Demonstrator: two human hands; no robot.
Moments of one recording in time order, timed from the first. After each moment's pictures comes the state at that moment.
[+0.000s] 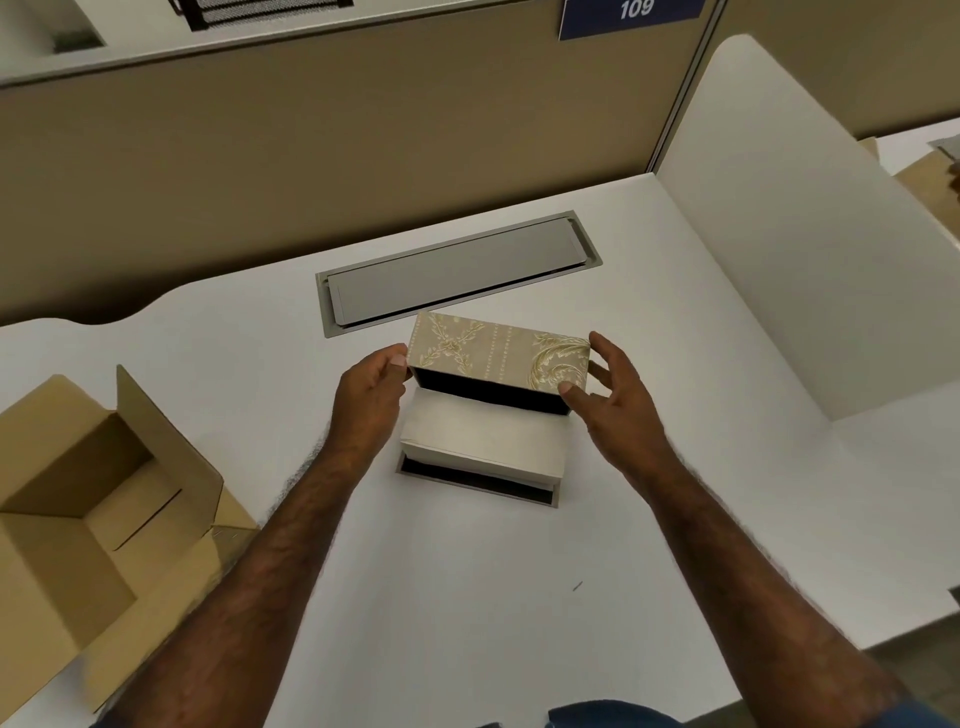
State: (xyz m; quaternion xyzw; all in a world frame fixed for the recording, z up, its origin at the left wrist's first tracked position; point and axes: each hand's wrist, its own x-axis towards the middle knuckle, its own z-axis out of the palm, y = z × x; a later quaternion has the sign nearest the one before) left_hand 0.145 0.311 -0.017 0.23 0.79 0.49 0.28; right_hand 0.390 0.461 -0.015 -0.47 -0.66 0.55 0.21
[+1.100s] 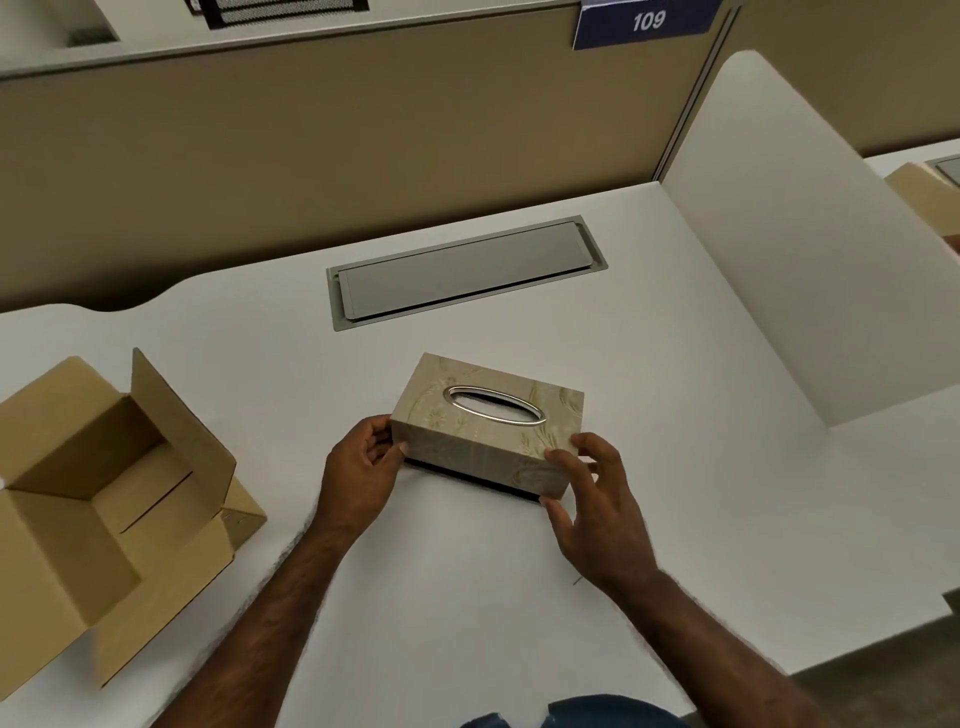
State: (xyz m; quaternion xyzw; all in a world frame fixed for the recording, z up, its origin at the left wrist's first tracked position) left_hand 0.167 0.228 -0.069 0.27 0.79 0.48 0.26; right_hand 0.444 0.370 -0.093 -0.34 -0.88 0.24 0.21
